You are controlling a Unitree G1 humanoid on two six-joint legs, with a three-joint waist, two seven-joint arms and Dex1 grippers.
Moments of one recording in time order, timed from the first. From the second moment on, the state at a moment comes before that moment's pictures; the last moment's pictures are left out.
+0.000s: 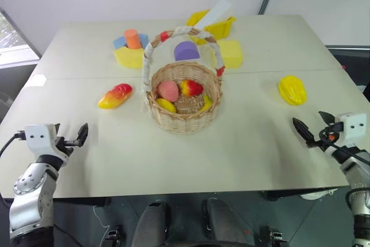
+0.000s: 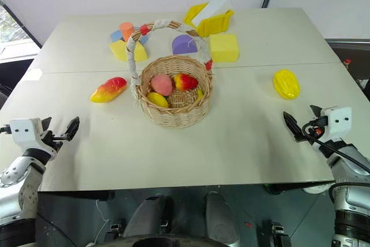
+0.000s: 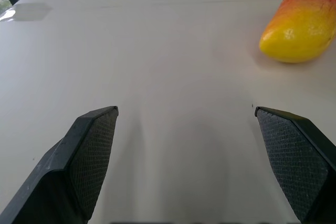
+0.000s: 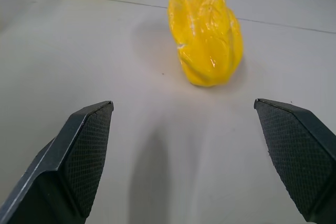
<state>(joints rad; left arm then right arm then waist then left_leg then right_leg) 0.07 0.45 0.49 -0.04 -0.36 0.23 -0.36 0.00 -0.63 -0.47 0.13 0.40 0.12 0.63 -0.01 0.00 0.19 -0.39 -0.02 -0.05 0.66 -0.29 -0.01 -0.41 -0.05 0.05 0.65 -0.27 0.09</state>
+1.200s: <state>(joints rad) -0.45 0.70 0.13 0.14 -0.27 0.52 -0.54 -0.15 -0.78 -0.27 -0.60 0.78 0.56 0.76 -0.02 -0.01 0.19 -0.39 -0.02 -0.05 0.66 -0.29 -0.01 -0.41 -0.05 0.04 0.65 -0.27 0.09</state>
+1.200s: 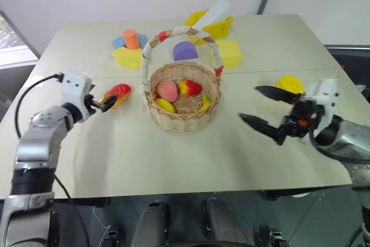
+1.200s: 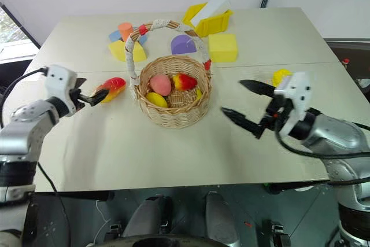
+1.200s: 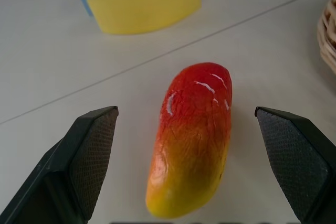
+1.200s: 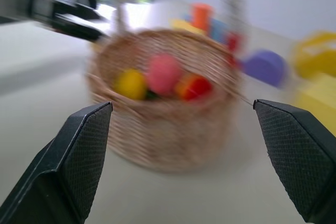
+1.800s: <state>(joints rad) -0.64 0.63 0.00 0.38 -0.17 0.57 -0.58 -0.22 -0.66 -0.08 -0.65 0.75 0.55 0.69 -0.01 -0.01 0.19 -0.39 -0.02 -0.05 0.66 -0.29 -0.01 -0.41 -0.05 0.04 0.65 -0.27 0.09</state>
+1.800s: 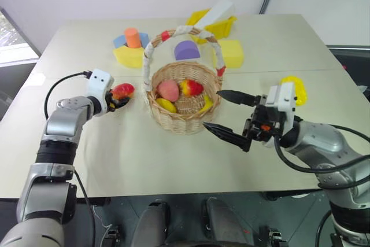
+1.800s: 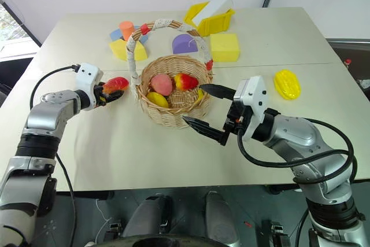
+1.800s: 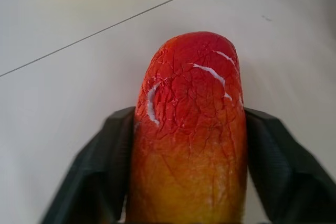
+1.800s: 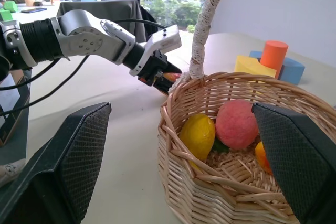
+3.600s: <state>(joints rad) -0.59 0.49 -0.15 -0.40 -0.53 0.76 -0.72 -0.46 -0.77 -0.13 0.42 0.08 0.19 0.43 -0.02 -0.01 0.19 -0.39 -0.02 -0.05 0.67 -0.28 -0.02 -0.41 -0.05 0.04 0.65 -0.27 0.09</state>
